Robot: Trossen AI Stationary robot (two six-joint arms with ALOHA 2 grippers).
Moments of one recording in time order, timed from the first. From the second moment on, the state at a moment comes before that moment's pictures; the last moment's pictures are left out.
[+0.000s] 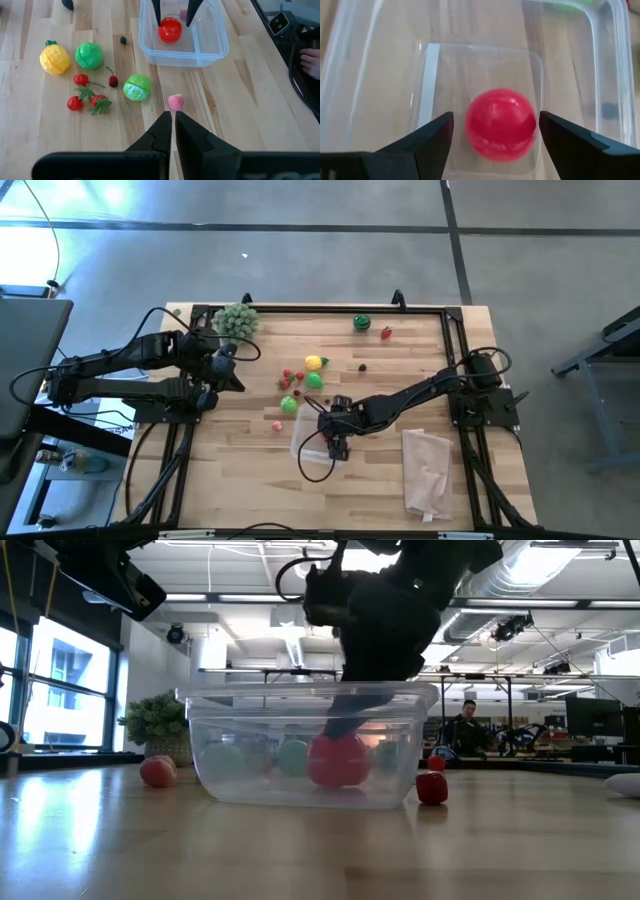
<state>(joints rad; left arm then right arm) 0.37 0.74 0.79 -0.91 0.37 0.26 0.26 1.94 1.30 -0.39 0.15 0.28</state>
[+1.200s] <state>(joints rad) 0.37 0.74 0.79 -0.91 0.37 0.26 0.03 1.62 1.49 -0.96 0.68 0.34</state>
